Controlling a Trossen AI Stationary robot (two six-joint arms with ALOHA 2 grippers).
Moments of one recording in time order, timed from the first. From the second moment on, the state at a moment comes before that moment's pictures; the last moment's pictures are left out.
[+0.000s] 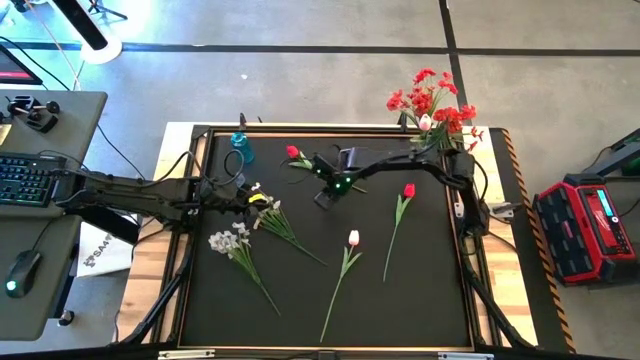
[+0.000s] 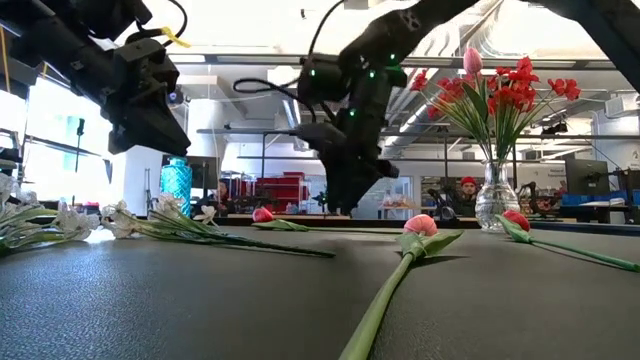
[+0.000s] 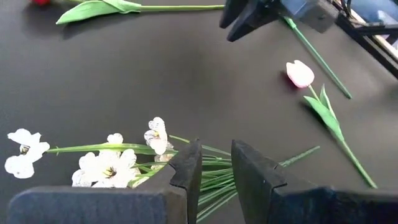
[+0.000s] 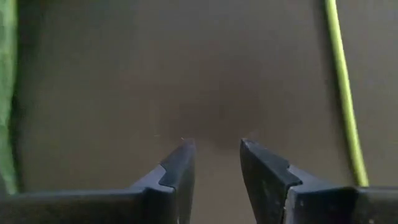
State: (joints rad) left arm 0.05 0.83 0.40 -0.24 -0.16 -0.64; right arm -0.22 2.07 1.56 -0.77 -0.09 0.50
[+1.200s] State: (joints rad) left arm -0.09 0.83 0.40 -0.04 -0.07 -0.36; right arm 0.26 1.93 1.56 -0.85 0.08 1.53
